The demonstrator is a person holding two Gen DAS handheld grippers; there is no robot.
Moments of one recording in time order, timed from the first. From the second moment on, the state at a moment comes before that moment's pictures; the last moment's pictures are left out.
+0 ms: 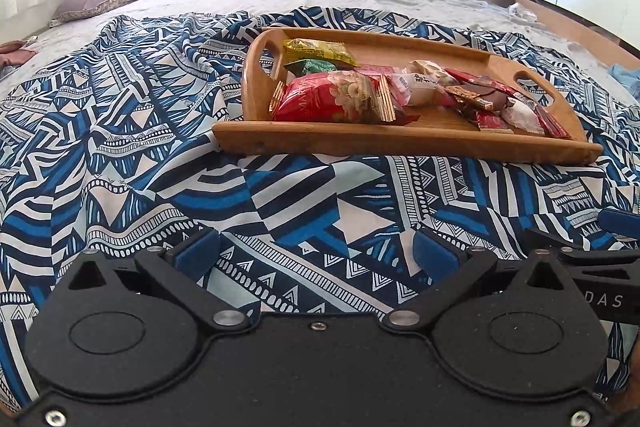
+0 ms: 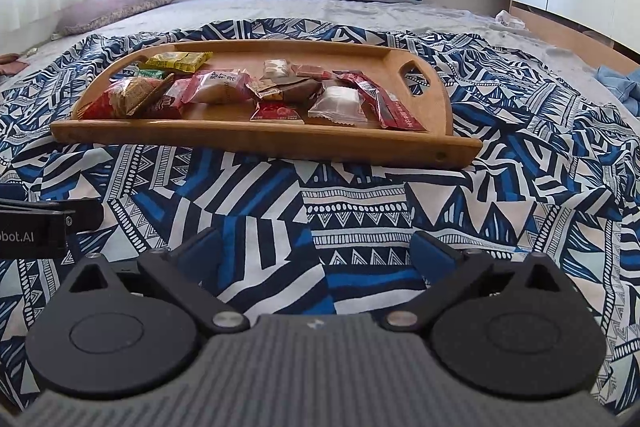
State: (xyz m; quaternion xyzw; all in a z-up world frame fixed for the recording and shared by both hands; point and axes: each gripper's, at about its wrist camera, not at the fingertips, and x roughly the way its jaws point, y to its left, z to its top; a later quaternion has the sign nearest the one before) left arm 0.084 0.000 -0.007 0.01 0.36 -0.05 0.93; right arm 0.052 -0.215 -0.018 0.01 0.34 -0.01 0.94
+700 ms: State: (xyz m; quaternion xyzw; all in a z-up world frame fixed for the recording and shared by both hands) left arm 0.083 0.000 -0.007 0.01 0.36 -0.05 0.93; right arm 0.053 -0.217 -0.021 0.01 0.33 -0.01 0.94
